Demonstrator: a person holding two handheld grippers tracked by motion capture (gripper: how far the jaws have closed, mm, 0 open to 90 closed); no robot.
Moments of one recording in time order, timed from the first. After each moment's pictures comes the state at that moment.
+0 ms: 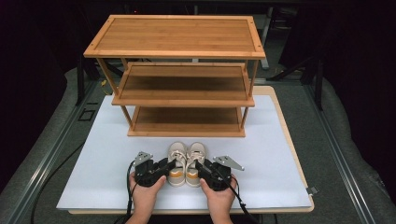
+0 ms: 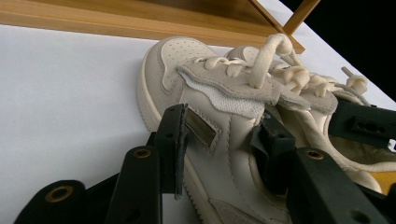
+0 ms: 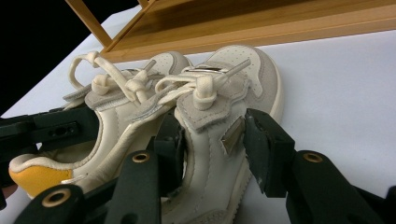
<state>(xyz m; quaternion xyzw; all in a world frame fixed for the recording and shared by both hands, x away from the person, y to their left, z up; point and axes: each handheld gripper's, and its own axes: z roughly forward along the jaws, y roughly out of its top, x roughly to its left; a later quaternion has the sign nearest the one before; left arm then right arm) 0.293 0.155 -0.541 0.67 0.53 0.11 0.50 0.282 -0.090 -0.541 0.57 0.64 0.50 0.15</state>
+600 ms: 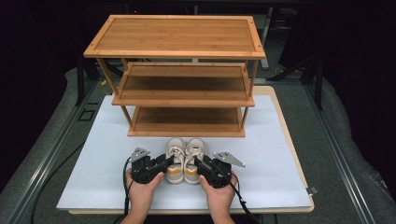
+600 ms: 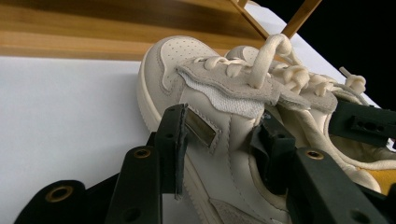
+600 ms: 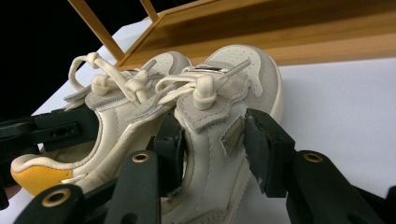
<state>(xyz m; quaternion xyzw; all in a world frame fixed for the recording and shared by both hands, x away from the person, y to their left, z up) 0.295 0.159 -0.517 0.68 0.52 0.12 0.51 0.283 -0.088 -0.520 0.56 0.64 0.51 0.15</state>
